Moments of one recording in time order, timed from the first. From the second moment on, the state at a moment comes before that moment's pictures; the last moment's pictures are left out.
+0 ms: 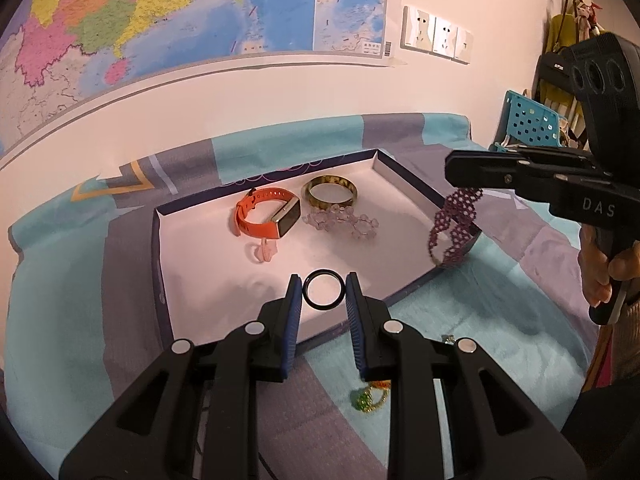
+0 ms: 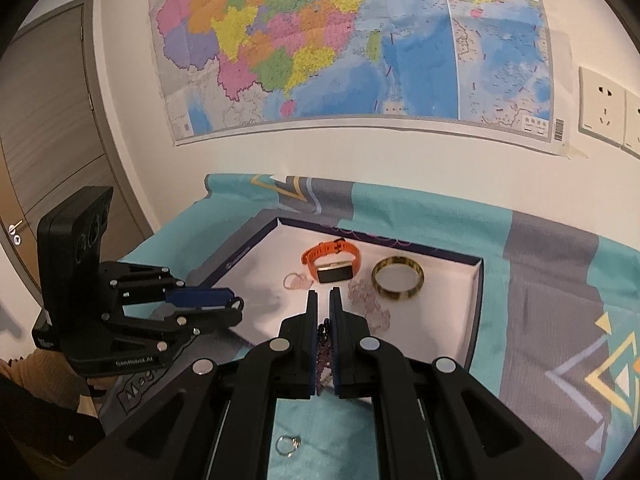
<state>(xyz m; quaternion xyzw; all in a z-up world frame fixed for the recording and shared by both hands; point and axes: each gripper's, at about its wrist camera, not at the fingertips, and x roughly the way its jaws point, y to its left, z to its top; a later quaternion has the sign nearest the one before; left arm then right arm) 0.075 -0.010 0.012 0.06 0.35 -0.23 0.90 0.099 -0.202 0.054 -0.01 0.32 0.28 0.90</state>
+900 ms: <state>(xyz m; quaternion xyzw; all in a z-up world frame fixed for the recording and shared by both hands) 0.141 -0.021 -0.022 0.06 0.41 -0.20 0.89 0.176 -0.174 0.014 0.02 0.37 0.28 0.89</state>
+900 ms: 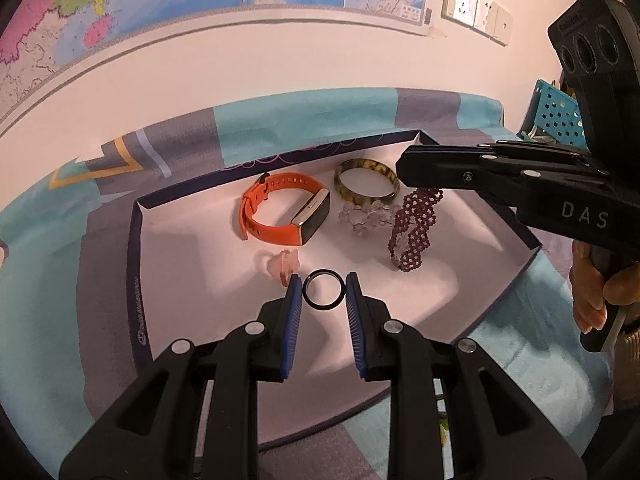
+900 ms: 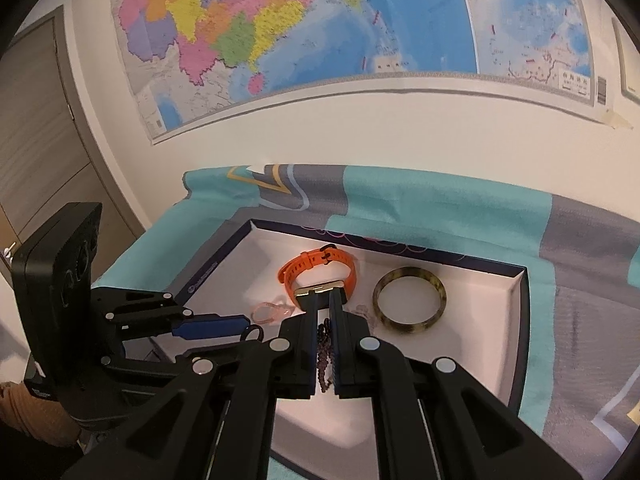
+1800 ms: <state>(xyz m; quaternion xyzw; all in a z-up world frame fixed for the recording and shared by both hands) 0.161 -0.022 -0.037 0.05 0.43 -0.18 0.88 0.198 -0.194 -0.016 0.03 0.40 0.24 0.88</state>
